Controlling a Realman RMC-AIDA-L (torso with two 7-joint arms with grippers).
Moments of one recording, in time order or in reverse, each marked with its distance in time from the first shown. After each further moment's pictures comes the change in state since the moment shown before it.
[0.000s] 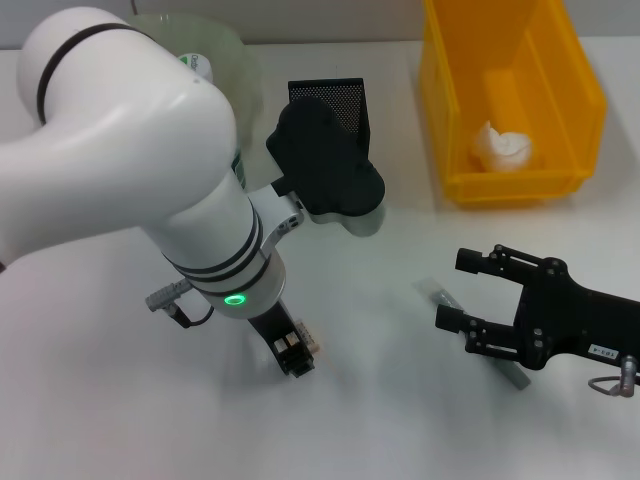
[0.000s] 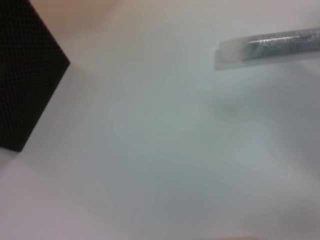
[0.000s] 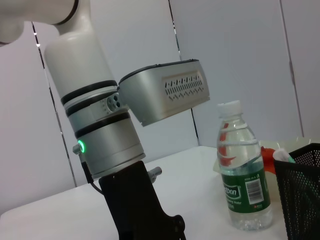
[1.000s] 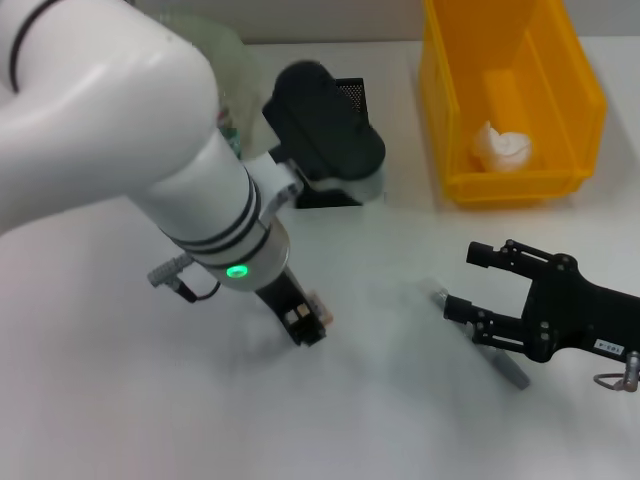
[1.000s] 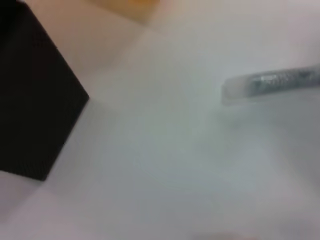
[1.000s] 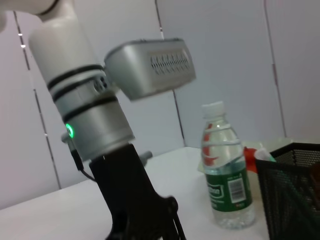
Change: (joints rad) left arm 0.004 0.000 -0.055 0.042 0.003 0.003 0.017; right arm -0.011 0.000 0.022 0.002 0.007 0.020 -0.006
